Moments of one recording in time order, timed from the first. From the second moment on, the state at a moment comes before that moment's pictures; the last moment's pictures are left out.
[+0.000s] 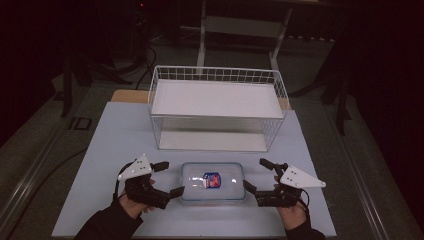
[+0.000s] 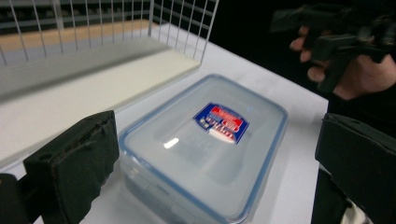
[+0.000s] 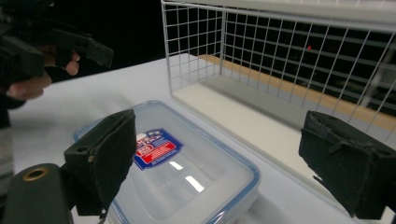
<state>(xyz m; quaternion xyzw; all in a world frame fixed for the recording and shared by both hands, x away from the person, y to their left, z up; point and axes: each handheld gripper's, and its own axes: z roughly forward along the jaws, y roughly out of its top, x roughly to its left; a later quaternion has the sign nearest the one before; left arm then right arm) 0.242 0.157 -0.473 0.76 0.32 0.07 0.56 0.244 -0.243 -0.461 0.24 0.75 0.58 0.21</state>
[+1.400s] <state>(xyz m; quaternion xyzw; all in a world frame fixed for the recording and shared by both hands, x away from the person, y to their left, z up) 0.312 0.160 -0.536 0.69 0.50 -0.26 0.46 0.238 -0.237 -0.467 0.26 0.78 0.53 0.19</state>
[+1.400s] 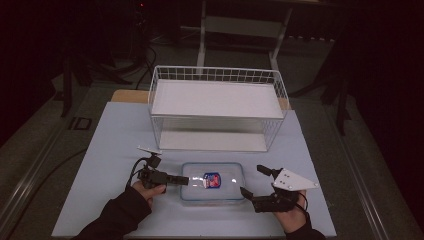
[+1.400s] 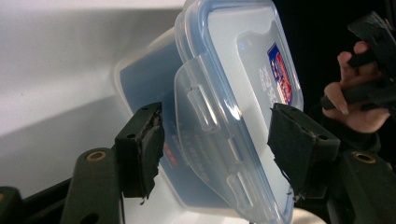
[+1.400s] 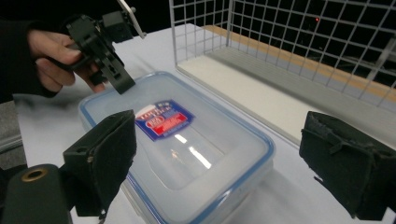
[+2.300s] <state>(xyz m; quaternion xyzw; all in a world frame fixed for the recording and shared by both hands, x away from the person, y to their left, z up) 0.292 0.160 -0.520 0.73 0.43 -0.22 0.48 0.270 -0.246 -0.495 0.38 0.79 0.48 0.01</state>
